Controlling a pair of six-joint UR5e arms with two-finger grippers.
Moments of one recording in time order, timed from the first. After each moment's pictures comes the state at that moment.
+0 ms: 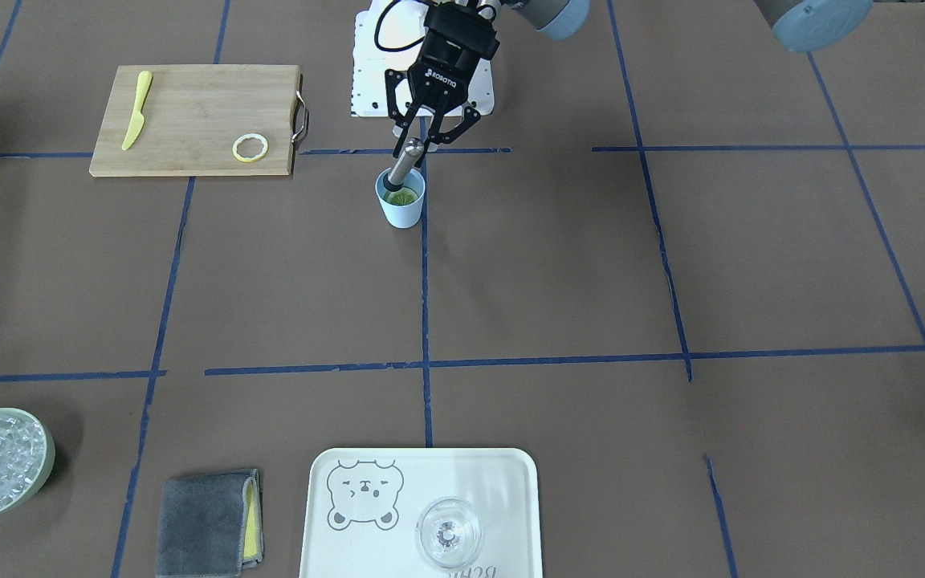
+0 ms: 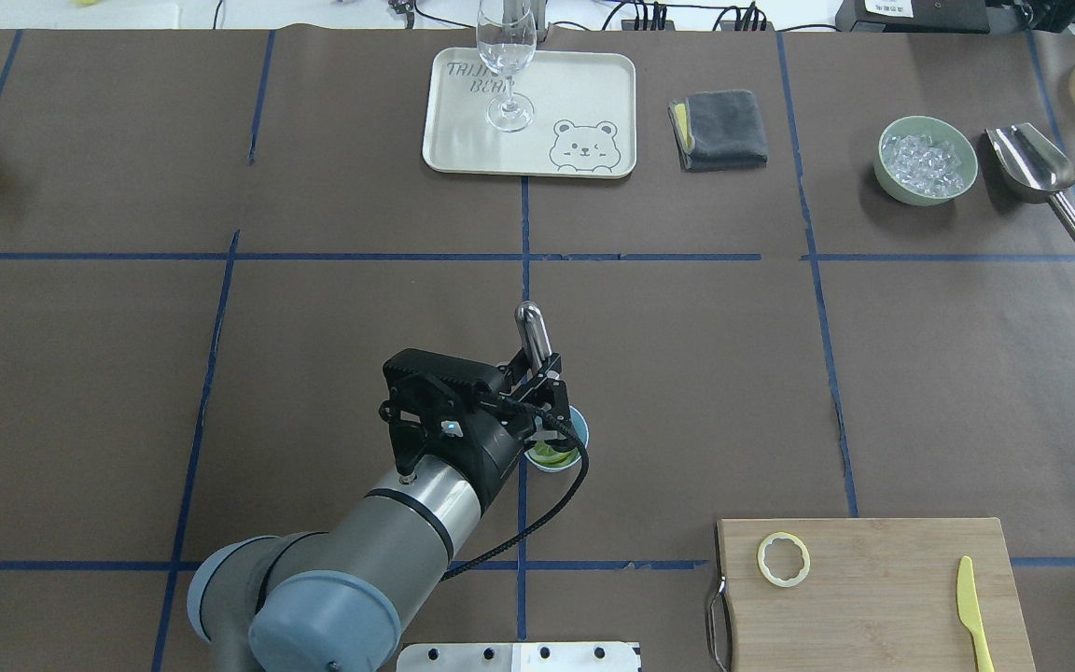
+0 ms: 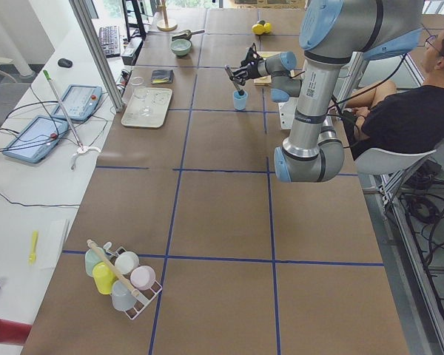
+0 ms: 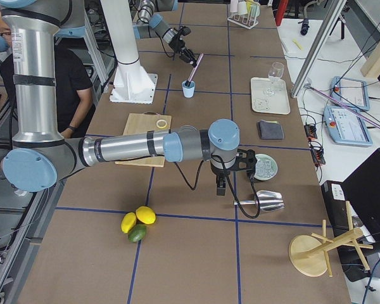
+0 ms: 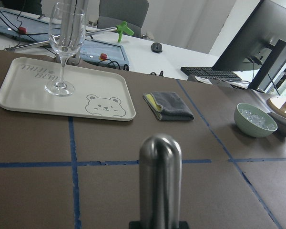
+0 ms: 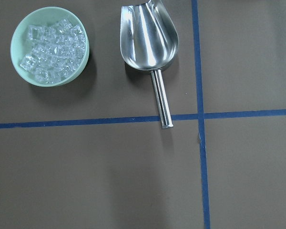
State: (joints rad) left arm -0.13 -2.13 -1.88 -2.21 -0.86 -1.08; right arm 1.56 -1.59 1.77 -1.58 2.43 0.19
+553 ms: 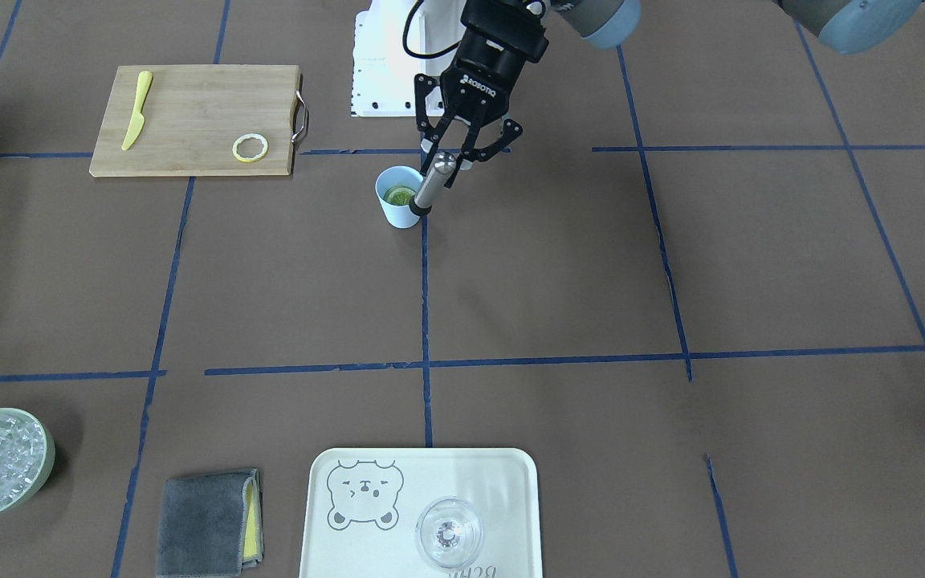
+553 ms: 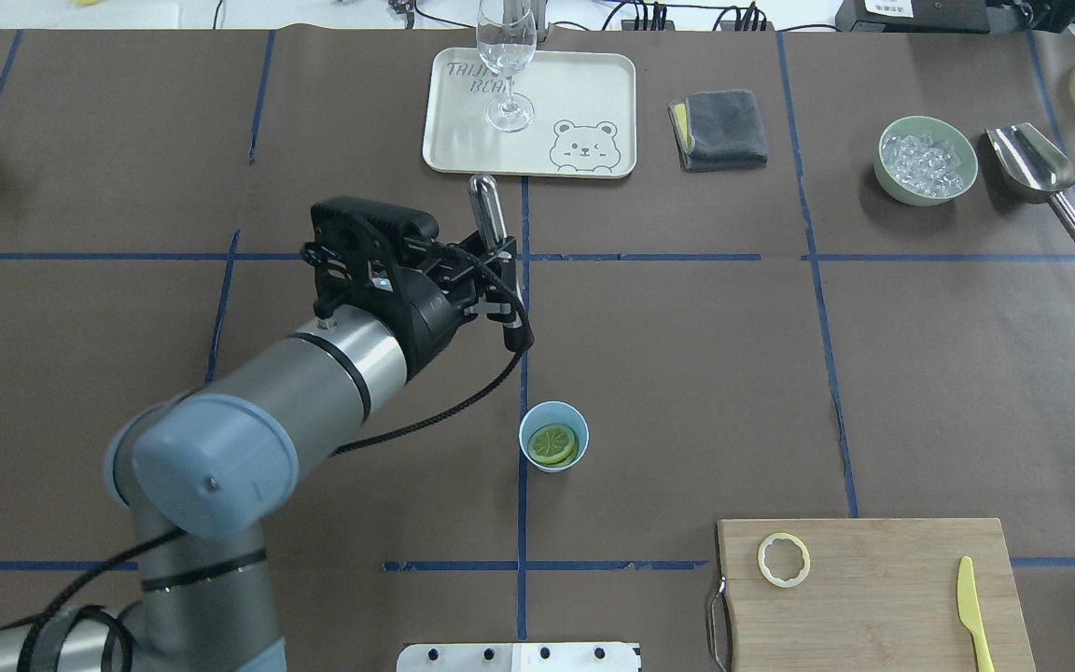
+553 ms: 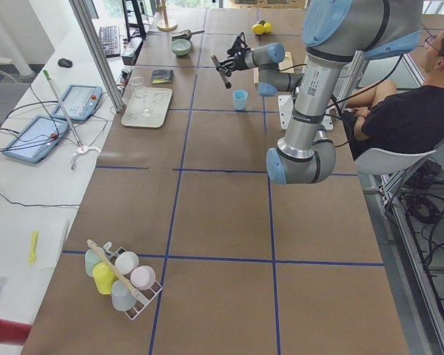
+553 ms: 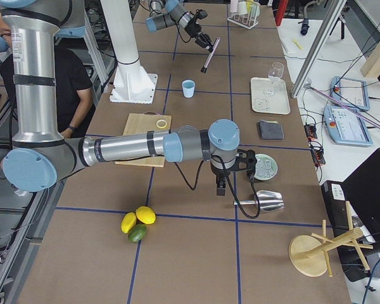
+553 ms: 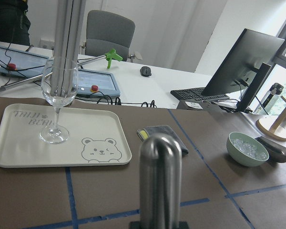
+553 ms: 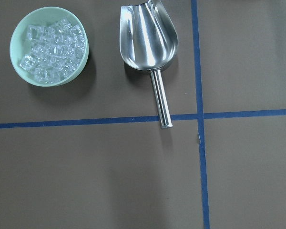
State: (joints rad) left arm -0.40 -2.07 -1.95 -2.21 -1.15 -0.97; right arm 1.56 -1.59 1.76 -1.58 2.43 0.19
